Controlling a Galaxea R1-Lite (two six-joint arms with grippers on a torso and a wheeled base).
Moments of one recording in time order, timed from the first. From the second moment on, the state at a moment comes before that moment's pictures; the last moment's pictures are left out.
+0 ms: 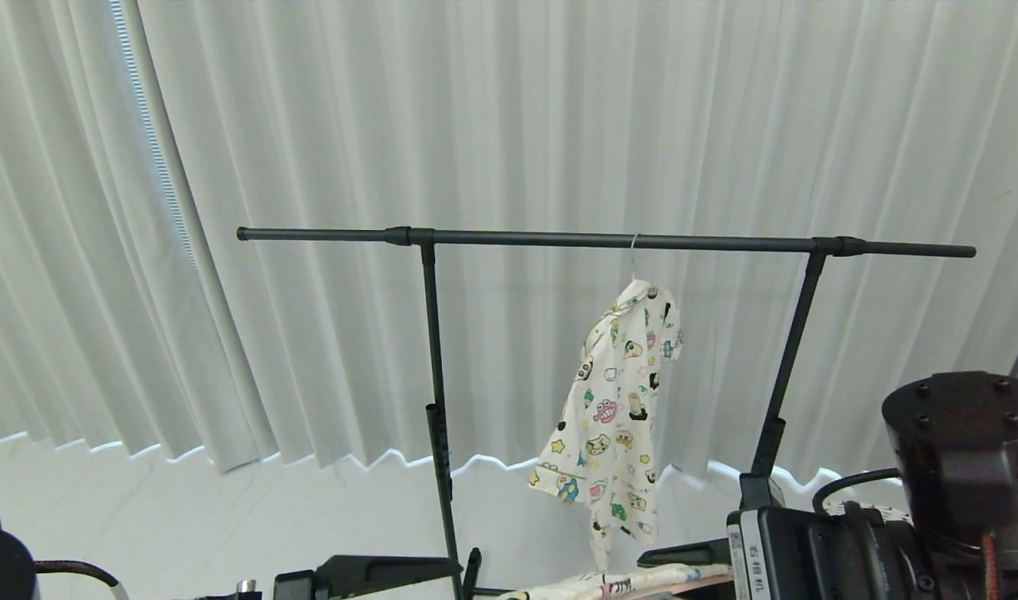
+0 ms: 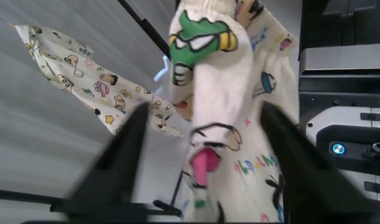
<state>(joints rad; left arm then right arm) -0.99 1.16 -0.39 -0.36 -0.18 0.48 0.94 1.44 -0.60 -0.32 0.29 -0.60</state>
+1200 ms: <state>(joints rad) -0.48 1.16 -0.17 -0.36 -0.19 0.34 0.69 1.24 -0.63 -0.18 0.39 -0.59</state>
